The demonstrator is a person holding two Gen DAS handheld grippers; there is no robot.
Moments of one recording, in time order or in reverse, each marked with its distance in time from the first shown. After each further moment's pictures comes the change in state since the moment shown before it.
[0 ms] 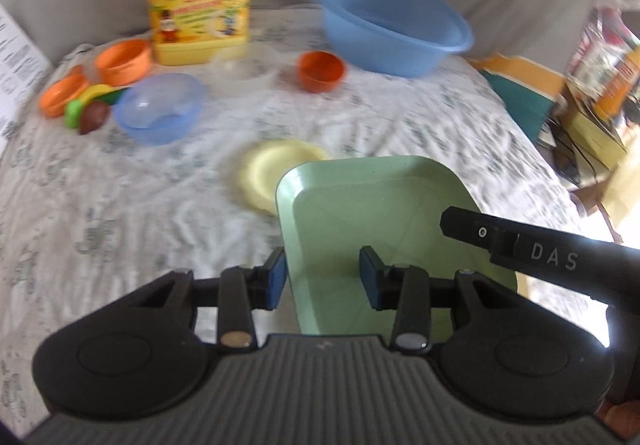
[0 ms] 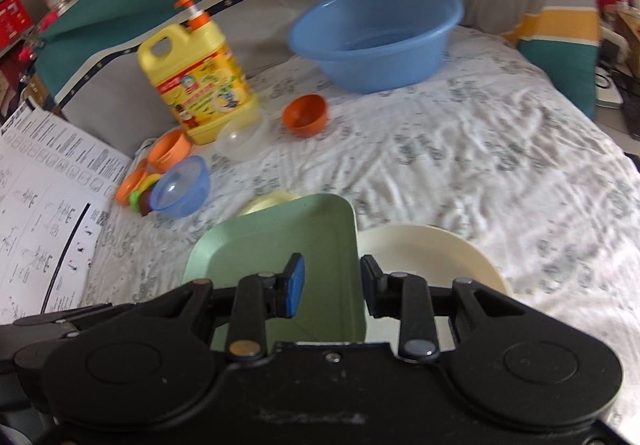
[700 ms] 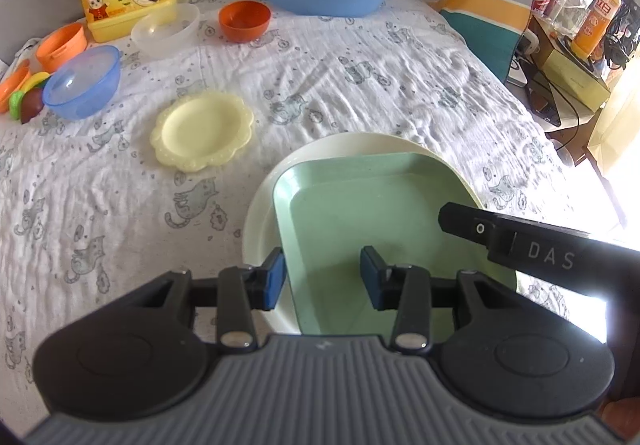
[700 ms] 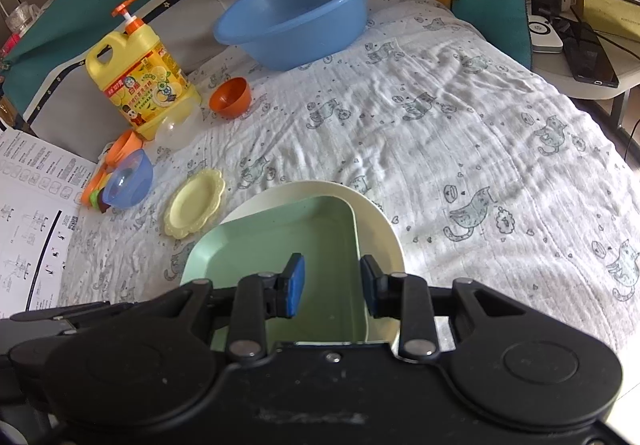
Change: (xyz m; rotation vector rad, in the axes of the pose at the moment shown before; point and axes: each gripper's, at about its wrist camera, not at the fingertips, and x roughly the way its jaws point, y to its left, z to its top) left arm 0.033 -0.059 -0.020 0.078 0.109 -0.025; right arm -0.007 -0.068 -0.031 0.091 0.040 -0.047
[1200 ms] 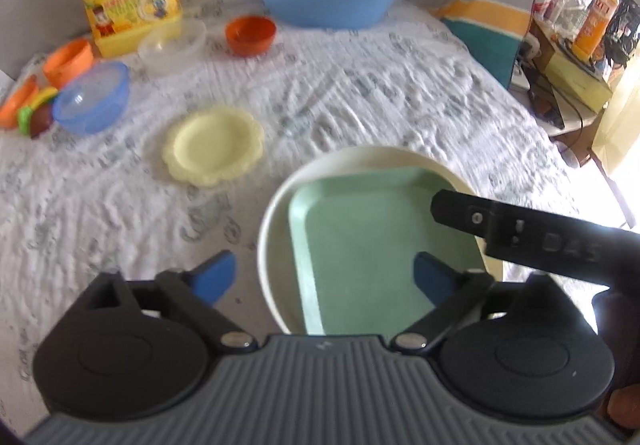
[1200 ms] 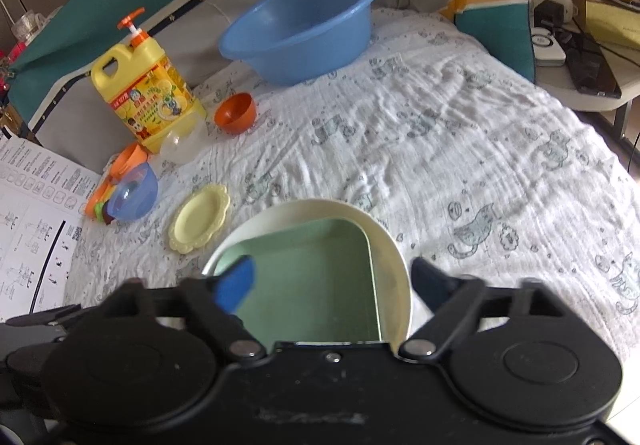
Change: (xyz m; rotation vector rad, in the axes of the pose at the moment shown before) left arm -0.011 0.005 0.001 0.021 -0.052 0.025; right arm -0.009 0.004 0.003 0.003 -0.062 0.015
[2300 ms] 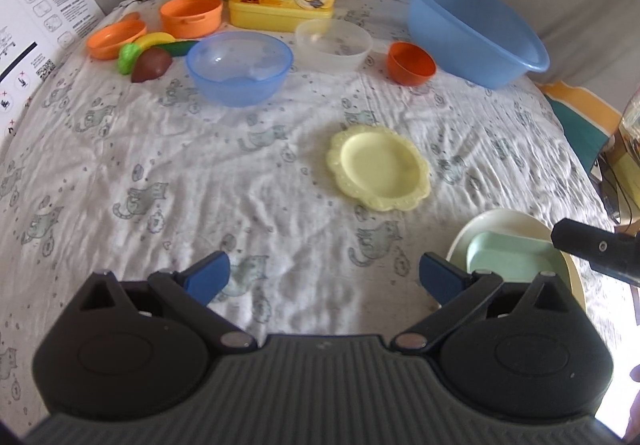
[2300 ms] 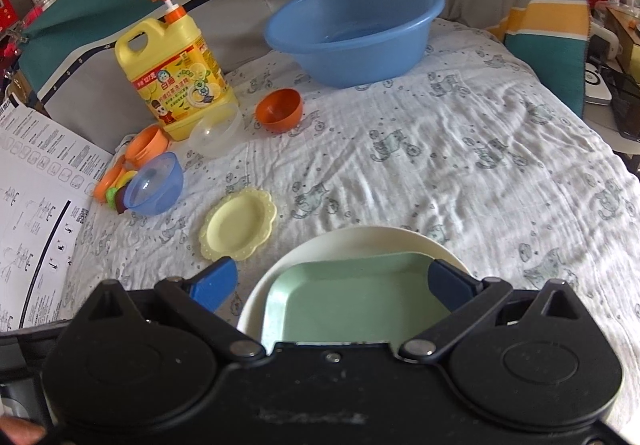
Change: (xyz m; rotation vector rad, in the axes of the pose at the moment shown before) left arm 0.004 0.129 -0.008 -0.288 -0.053 0.072; right arm 0.033 0.064 0.022 -0.113 0.040 0.007
